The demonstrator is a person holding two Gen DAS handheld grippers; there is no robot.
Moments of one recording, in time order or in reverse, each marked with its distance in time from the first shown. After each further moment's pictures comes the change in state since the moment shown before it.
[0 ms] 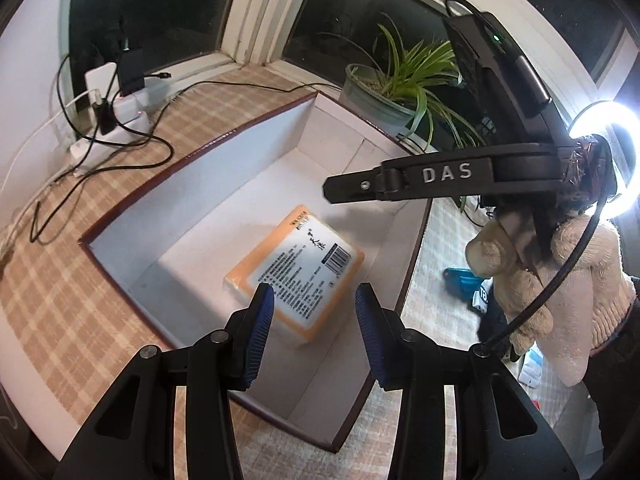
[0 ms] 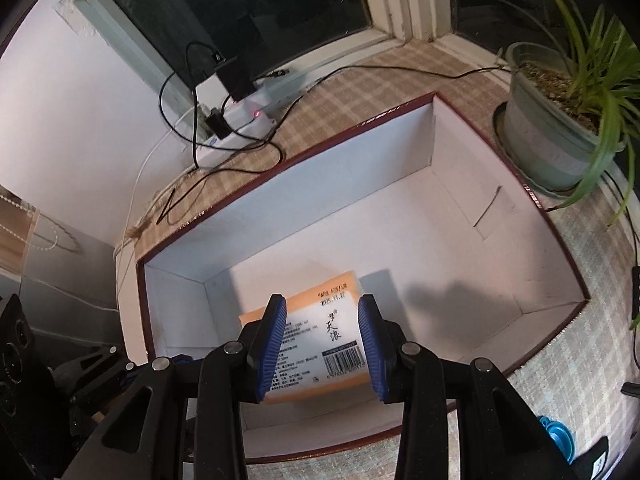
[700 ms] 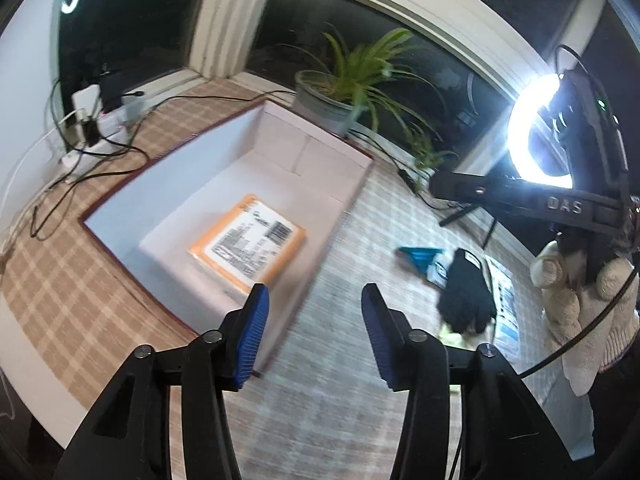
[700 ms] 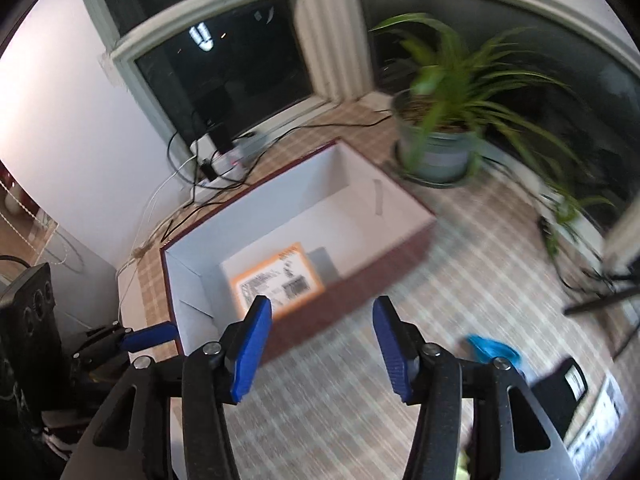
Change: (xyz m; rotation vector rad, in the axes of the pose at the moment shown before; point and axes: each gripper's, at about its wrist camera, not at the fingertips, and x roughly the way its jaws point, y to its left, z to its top) left arm -0.043 -0.040 -0.029 0.071 -0.023 -0.069; right arm -0.135 -0.013 -0.109 0.097 -0.250 -0.138
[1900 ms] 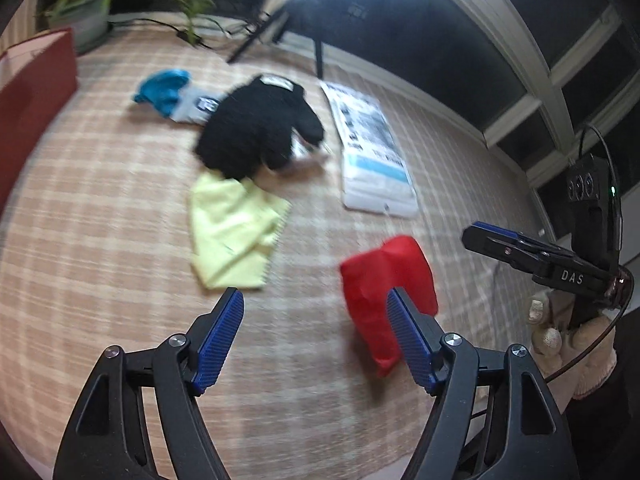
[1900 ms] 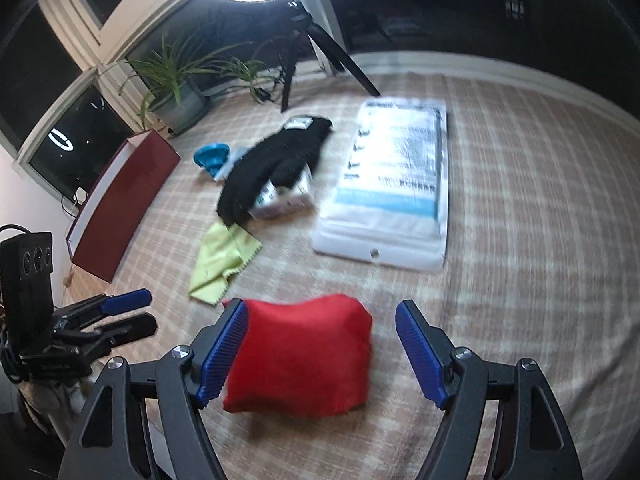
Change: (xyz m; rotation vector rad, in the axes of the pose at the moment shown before) left arm 0.085 -0.225 -0.147 0.335 0.352 -0.294; right arm -0.152 -0.184 -0.338 0.560 -0.066 -0.237
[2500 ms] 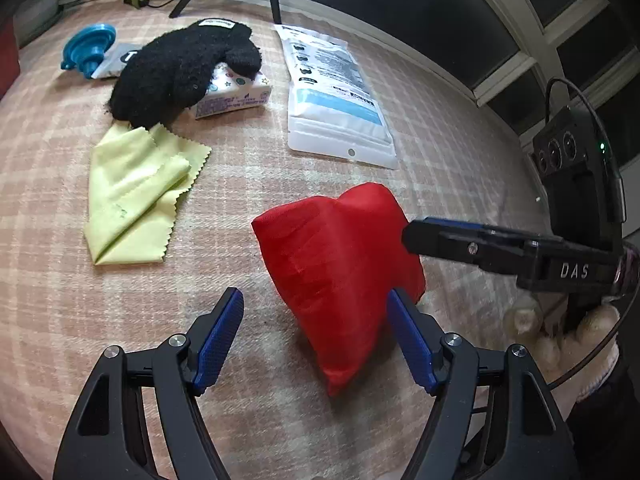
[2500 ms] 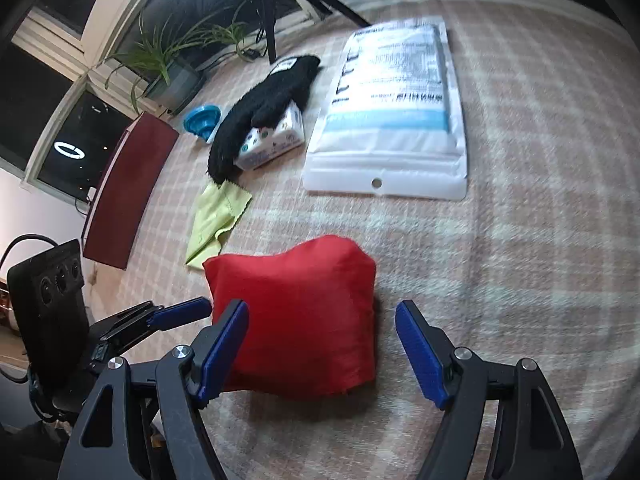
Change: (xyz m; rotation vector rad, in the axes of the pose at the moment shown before) left arm 0.070 -0.041 -0.019 0.046 0.115 -0.036; right arm 0.046 -0.030 -0.022 0.111 0.144 0.154
